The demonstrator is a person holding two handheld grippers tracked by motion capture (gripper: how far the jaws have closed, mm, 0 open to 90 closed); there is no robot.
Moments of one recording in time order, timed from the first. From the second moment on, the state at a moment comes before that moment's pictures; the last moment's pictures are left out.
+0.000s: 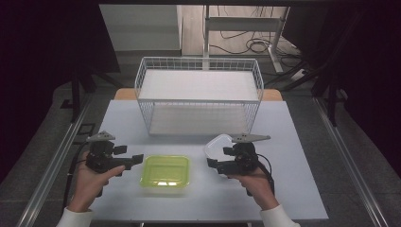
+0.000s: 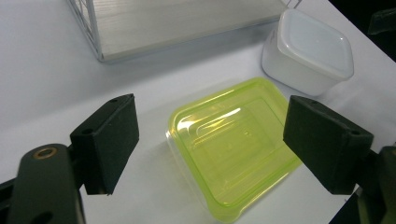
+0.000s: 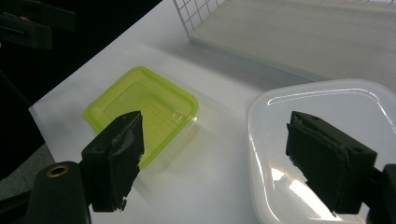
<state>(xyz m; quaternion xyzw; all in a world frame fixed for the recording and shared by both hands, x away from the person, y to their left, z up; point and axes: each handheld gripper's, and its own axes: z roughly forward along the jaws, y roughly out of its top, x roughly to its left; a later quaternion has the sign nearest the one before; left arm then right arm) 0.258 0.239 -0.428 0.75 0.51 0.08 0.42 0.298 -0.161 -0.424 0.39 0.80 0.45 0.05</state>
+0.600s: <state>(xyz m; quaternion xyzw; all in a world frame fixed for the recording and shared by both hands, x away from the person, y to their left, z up) 0.249 0.245 -0.444 0.74 0.52 0.05 0.42 0.299 -0.134 -0.440 0.39 0.81 0.44 0.00</state>
